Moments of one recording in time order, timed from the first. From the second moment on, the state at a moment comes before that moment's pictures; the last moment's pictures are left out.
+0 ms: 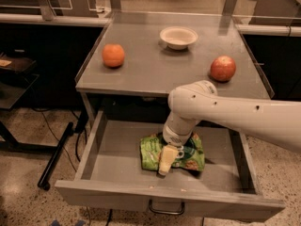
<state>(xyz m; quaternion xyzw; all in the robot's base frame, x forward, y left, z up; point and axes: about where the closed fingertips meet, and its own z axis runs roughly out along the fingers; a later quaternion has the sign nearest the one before) 0.529 -0.064 0.613 -0.62 0.78 0.06 0.09</state>
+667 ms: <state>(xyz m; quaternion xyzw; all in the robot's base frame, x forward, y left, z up) 0.528 -0.069 0.610 -0.61 0.78 0.06 0.08</state>
